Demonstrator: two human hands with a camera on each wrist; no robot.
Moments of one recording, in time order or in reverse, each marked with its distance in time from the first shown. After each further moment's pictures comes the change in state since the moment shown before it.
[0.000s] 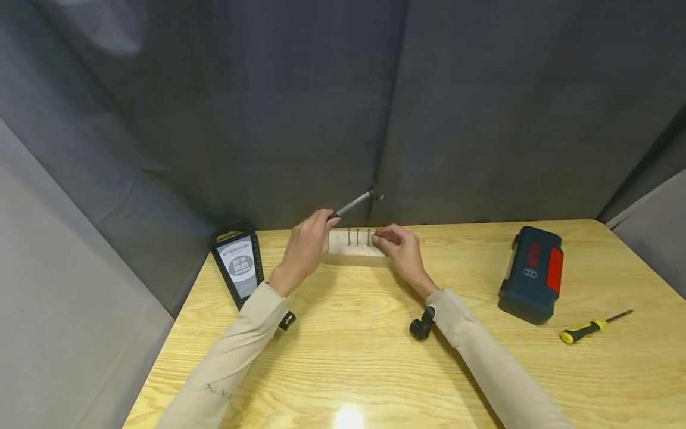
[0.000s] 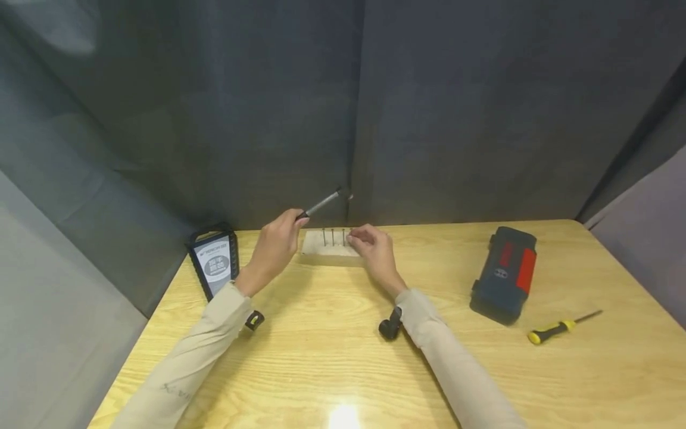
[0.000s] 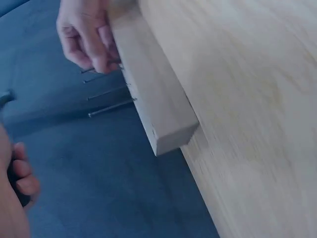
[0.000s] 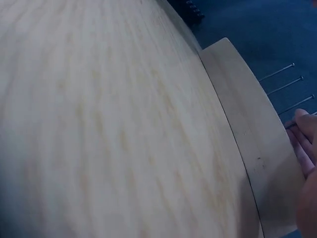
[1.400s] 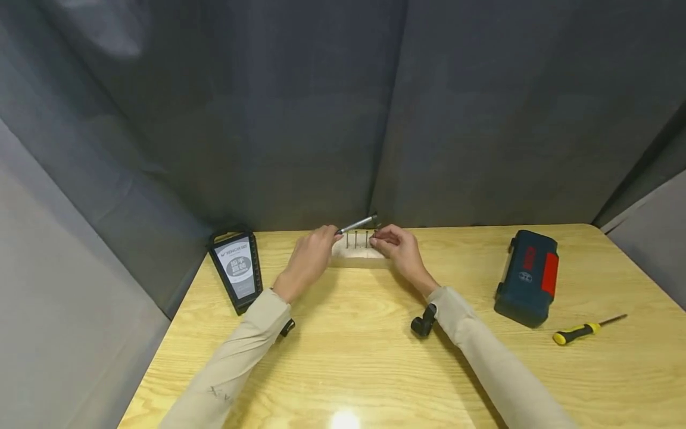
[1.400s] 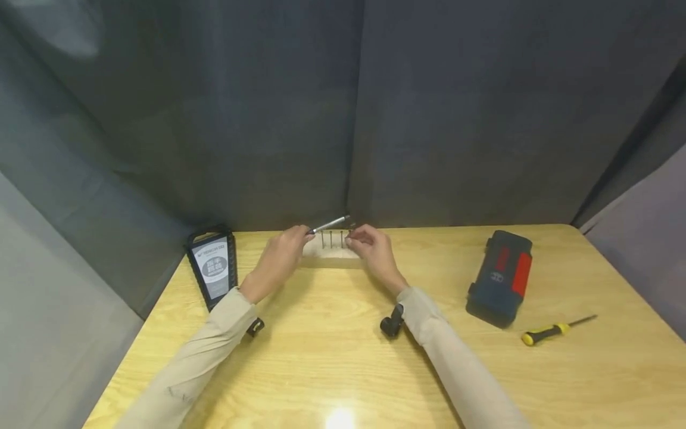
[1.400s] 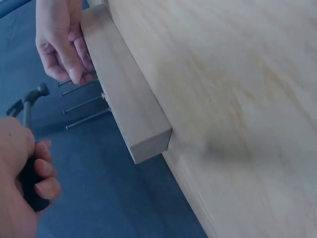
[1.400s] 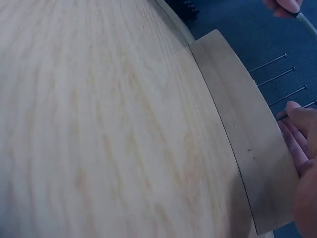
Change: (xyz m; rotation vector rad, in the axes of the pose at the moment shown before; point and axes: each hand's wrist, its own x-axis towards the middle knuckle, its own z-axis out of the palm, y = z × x) left_hand -0.013 0.007 0.015 0.156 -0.156 -0.023; right_hand 0.011 0.036 -0.008 0.031 -0.062 0.036
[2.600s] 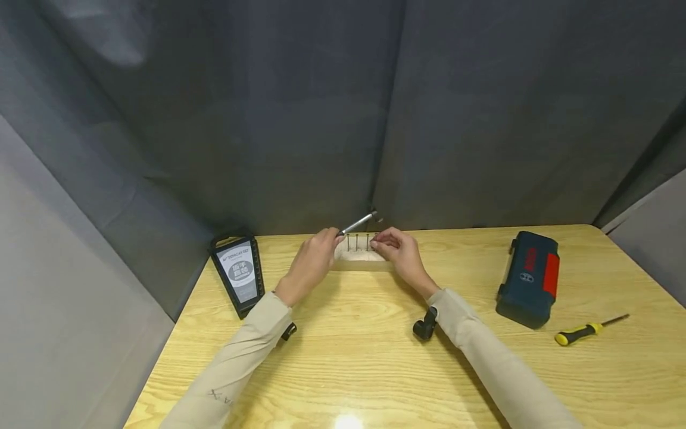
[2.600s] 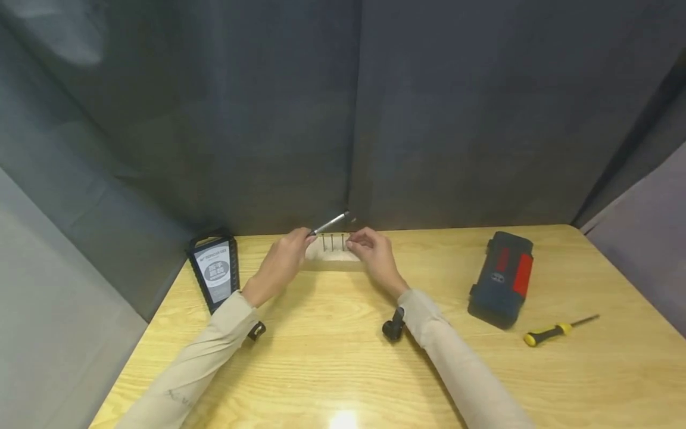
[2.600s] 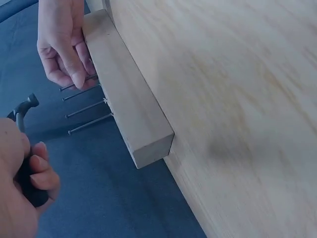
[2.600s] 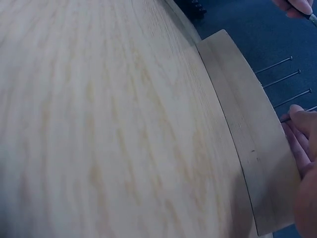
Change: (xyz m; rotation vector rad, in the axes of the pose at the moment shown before) left_hand 0.000 -0.002 0.002 -0.118 0.059 0.021; right_hand -0.001 -0.002 0.003 -0.042 0.010 -0.032
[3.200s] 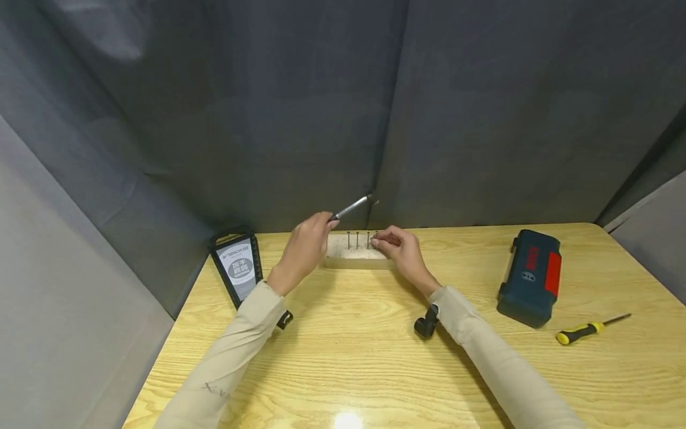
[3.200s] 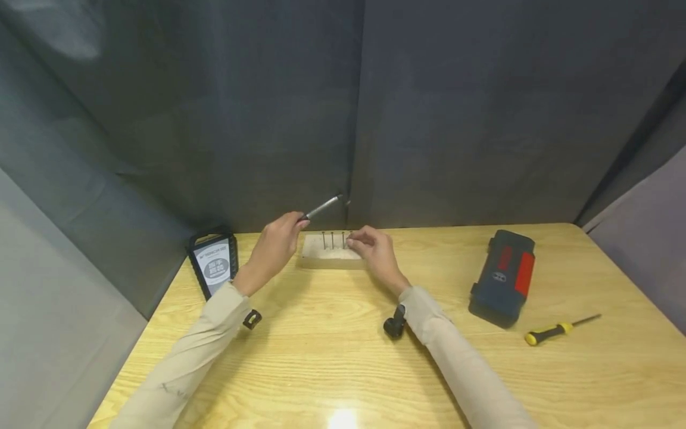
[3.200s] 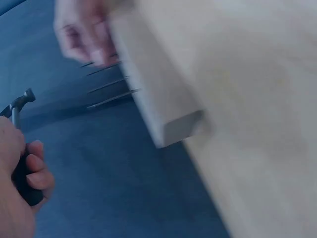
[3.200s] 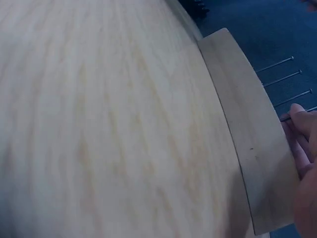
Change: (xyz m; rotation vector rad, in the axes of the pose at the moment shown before) left_hand 0.017 -0.006 -0.023 -0.057 0.073 0.008; right_hand -0.003 -0.023 -0.001 -0.021 -0.014 -0.031
